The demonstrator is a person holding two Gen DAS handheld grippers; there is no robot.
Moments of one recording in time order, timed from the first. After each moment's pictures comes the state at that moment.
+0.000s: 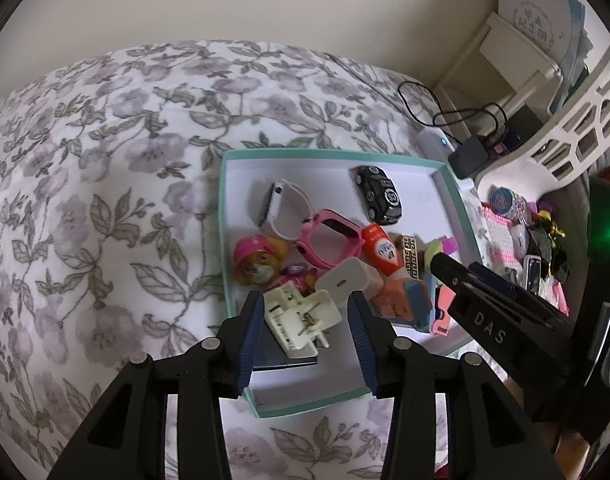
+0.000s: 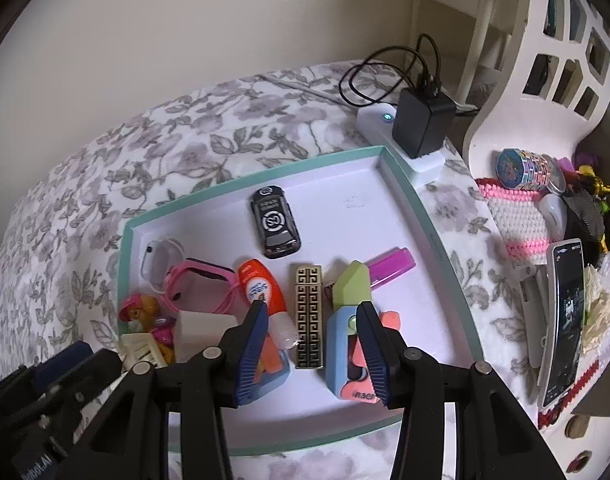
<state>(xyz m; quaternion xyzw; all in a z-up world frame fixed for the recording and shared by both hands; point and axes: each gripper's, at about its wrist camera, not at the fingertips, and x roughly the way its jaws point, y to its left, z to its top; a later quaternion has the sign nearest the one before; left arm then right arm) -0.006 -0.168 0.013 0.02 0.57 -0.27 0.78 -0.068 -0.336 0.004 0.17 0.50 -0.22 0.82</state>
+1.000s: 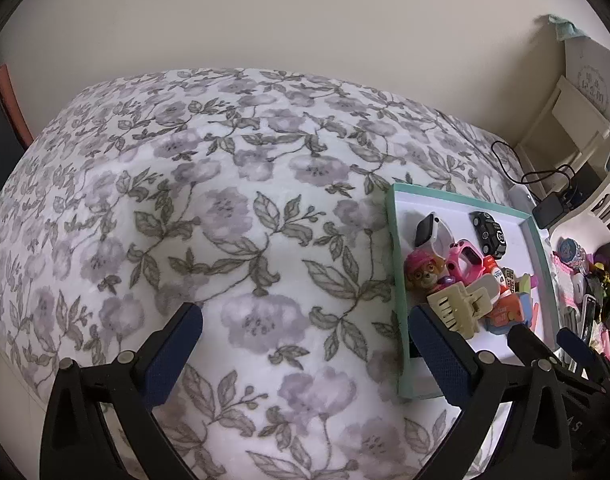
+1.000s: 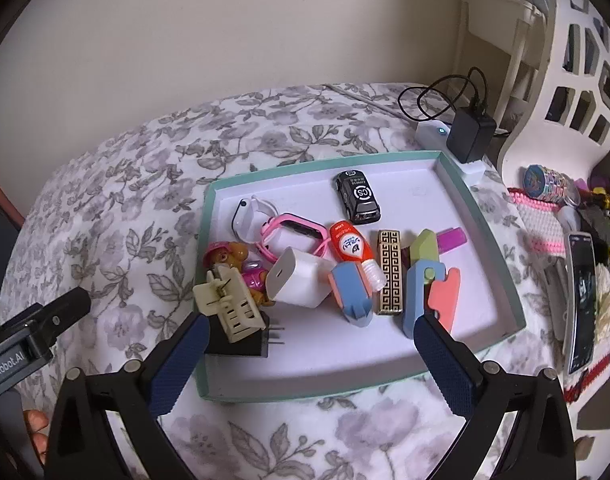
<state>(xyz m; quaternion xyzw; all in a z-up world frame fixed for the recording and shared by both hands) -0.007 -0.048 0.017 0.01 0.51 -0.14 0.85 -0.097 -0.253 0.016 0.14 0.47 -0.17 0.85</state>
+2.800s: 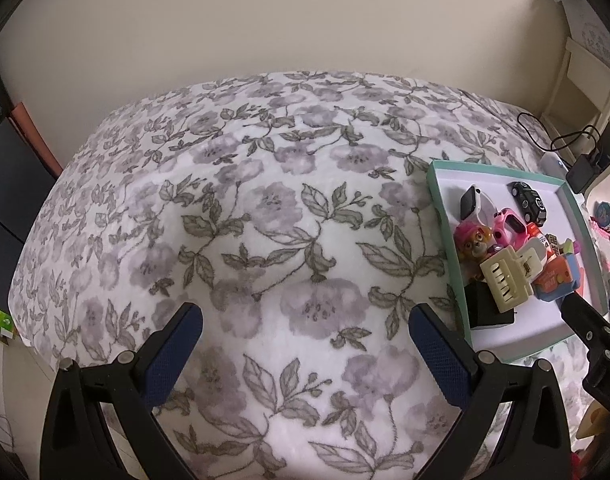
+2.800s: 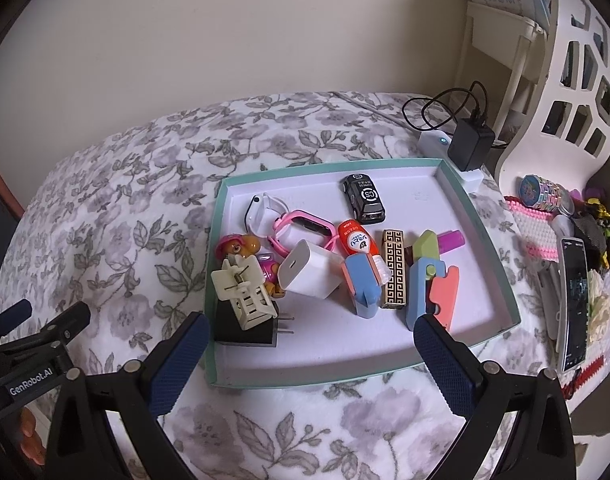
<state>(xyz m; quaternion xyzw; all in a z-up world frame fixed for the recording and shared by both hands) -0.020 -0.034 0.013 0.10 0.49 -0.10 0.86 -0.104 -0.236 0.022 0.12 0.46 -0.17 0.86</state>
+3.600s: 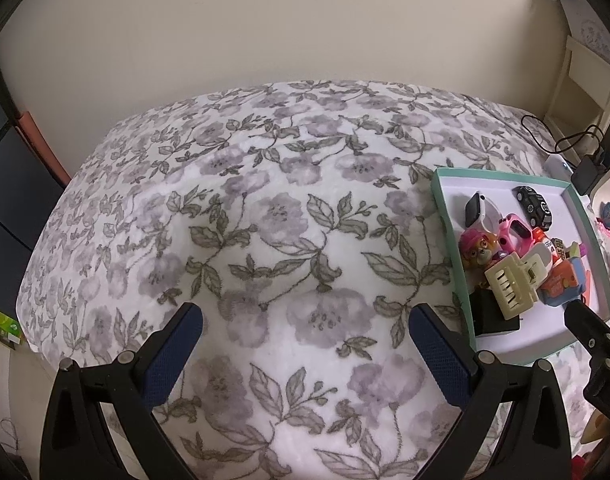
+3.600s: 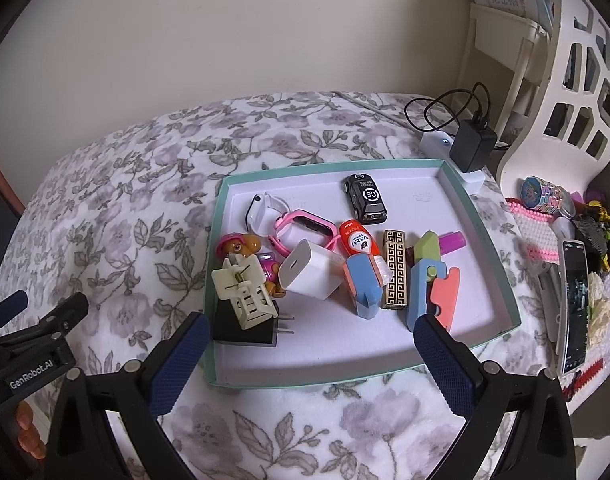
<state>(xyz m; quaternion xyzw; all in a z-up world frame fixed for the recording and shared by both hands) -0.020 -0.038 0.015 0.11 0.47 -0.08 0.87 -0.103 -0.238 0.021 0.11 0.47 -0.17 0.86</state>
